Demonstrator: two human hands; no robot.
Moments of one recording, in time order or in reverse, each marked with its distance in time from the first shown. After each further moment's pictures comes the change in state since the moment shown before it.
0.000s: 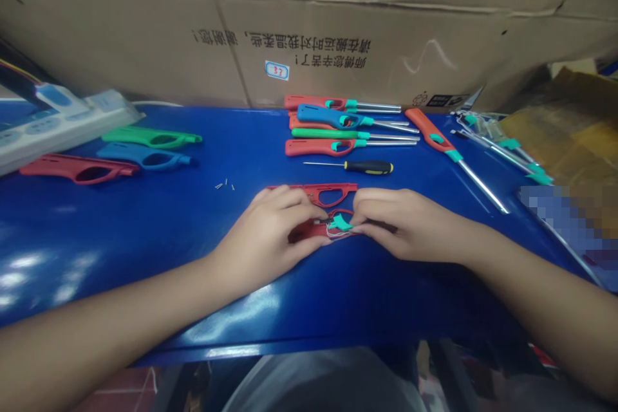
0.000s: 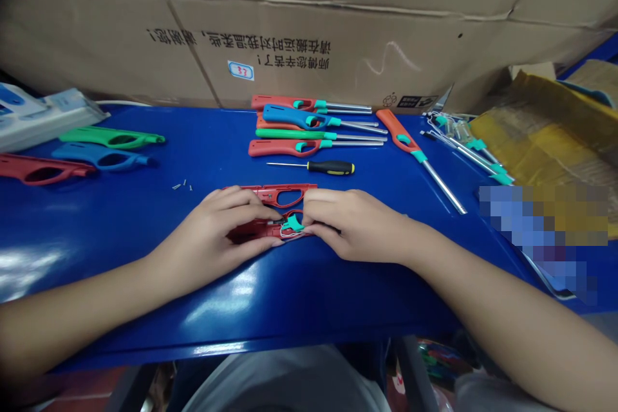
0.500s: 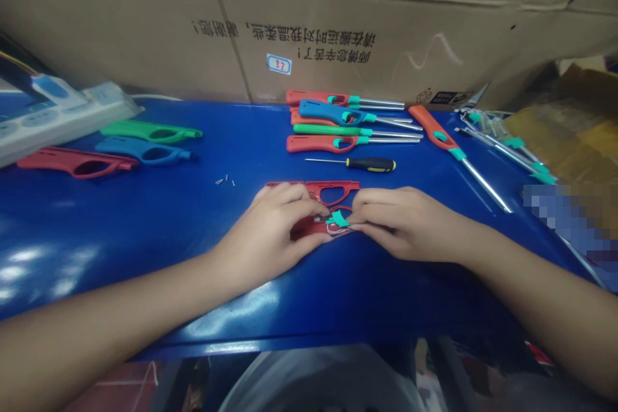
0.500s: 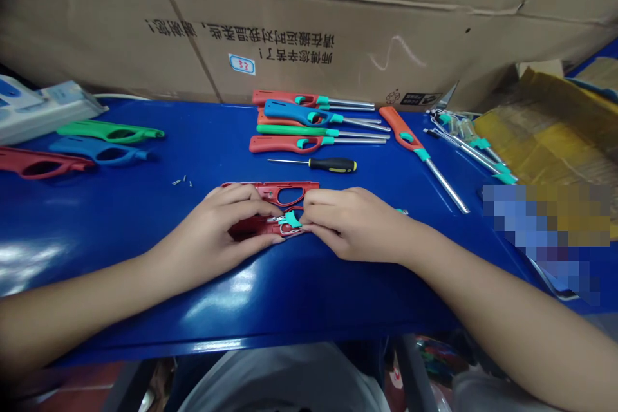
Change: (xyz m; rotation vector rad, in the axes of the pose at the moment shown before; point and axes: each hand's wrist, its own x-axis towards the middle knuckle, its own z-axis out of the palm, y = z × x) left_hand 0.000 0.004 0.000 -0.017 -0.030 -0.061; right_hand -0.003 0.003 0.006 -0.175 0.085 -0.092
